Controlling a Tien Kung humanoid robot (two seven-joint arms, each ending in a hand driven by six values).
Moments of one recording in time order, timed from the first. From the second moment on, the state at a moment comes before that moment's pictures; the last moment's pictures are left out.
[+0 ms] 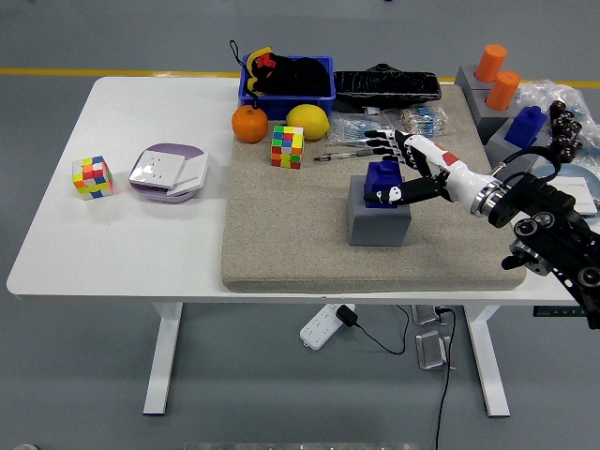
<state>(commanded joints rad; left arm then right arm) -0.05 0.26 -0.64 -0.29 0.22 -0.06 0.11 0.75 -0.30 0.66 0.93 -1.06 0.09 0.21</state>
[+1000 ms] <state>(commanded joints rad) -0.04 0.26 -0.65 -0.28 0.21 -0.05 0.11 0.37 -0.54 1.23 1.26 -1.38 0.16 0.05</state>
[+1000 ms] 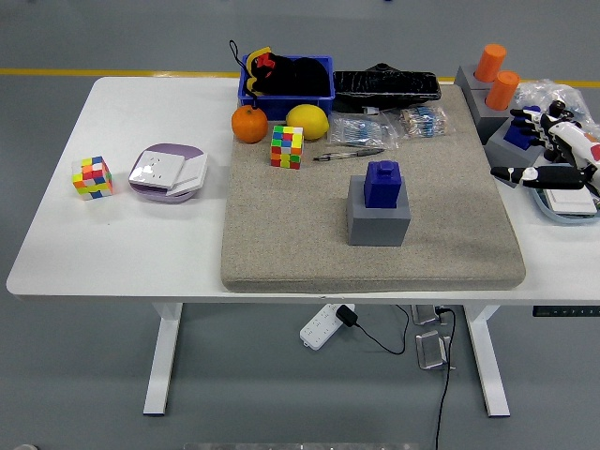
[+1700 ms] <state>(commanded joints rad) -0.08 0.26 -0.58 -0.27 0.16 -0.03 0.11 0.17 -0.23 1.51 1.41 -1.29 0.11 -0.02</state>
